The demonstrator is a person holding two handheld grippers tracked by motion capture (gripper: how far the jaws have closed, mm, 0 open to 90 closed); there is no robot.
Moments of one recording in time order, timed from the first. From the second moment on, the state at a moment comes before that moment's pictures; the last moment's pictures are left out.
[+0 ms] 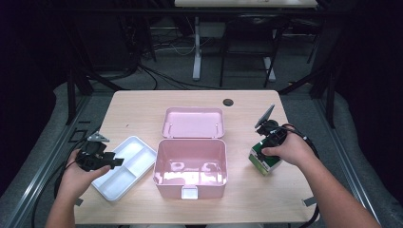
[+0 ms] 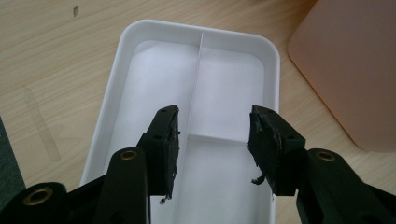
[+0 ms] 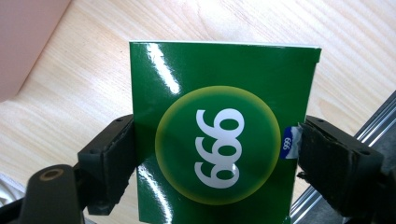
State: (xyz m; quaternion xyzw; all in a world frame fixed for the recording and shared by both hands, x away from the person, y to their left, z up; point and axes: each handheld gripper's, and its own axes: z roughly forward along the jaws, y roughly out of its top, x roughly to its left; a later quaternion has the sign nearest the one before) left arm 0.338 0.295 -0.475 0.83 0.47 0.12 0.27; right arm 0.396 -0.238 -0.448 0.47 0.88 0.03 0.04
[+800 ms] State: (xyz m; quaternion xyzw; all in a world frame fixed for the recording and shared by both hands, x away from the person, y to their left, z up) left arm 0.339 0.295 -0.478 0.83 0.47 0.12 0.27; right arm 0.390 -0.220 -0.406 0.41 0.91 0.05 0.05
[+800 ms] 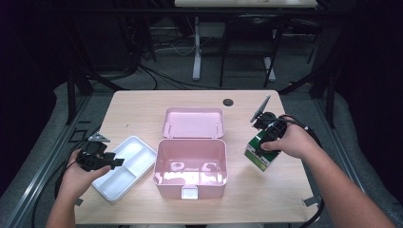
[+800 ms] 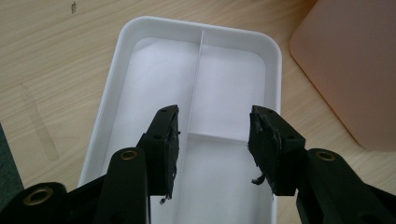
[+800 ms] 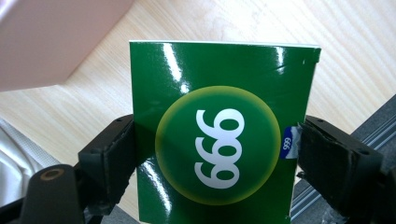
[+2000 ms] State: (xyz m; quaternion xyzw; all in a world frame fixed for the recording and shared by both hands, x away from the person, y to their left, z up) left arm 0.340 0.294 -0.480 0.84 0.47 0.12 0.27; right arm 0.383 -0.172 -0.339 0.29 0.95 0.05 0.08
